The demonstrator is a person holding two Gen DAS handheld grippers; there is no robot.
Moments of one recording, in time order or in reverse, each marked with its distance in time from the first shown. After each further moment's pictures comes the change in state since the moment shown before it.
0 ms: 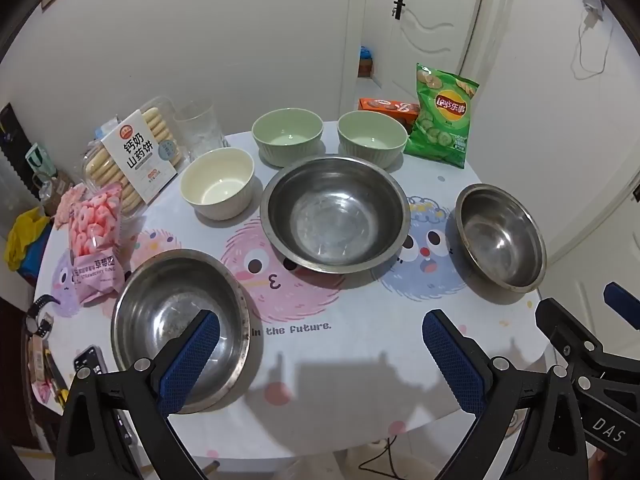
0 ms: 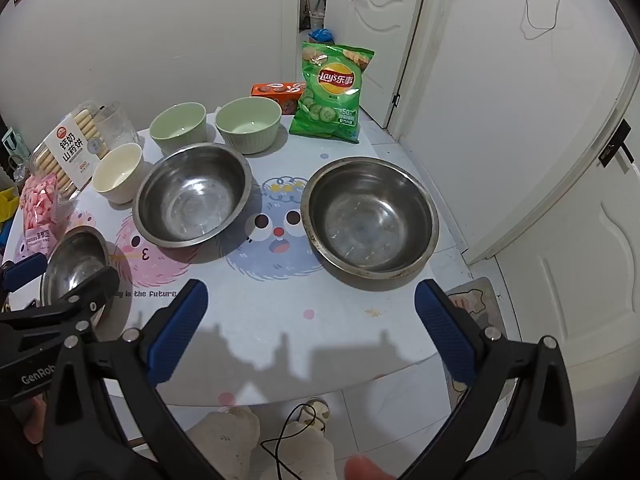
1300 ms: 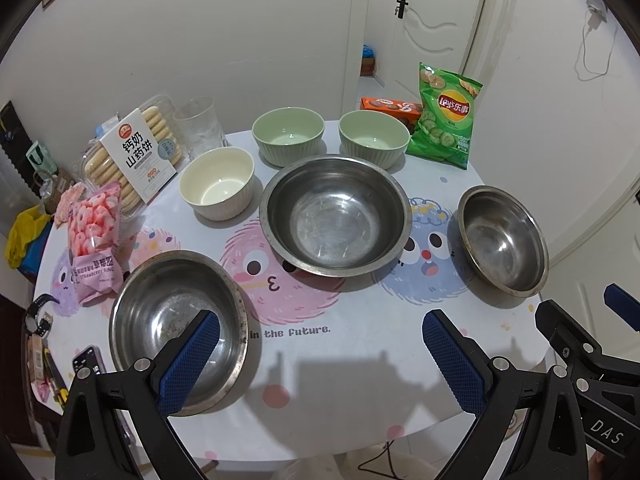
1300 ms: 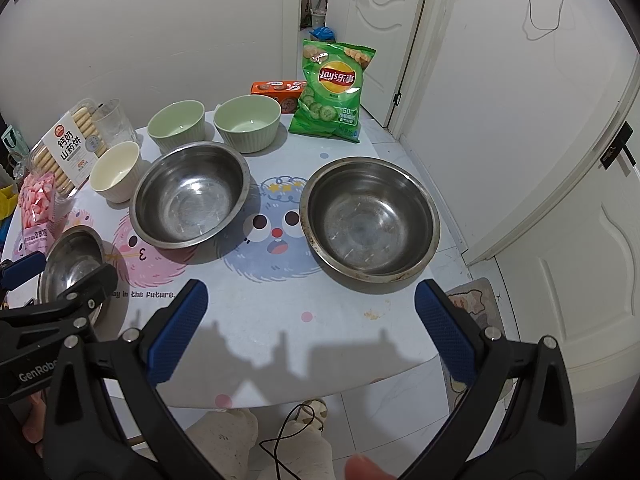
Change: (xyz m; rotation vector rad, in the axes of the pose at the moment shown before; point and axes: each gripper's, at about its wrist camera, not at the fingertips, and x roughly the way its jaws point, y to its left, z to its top) left arm 0.000 0.000 0.000 -0.003 0.008 -0.004; right arm 0.003 0.001 0.003 -0.006 0.004 -0.006
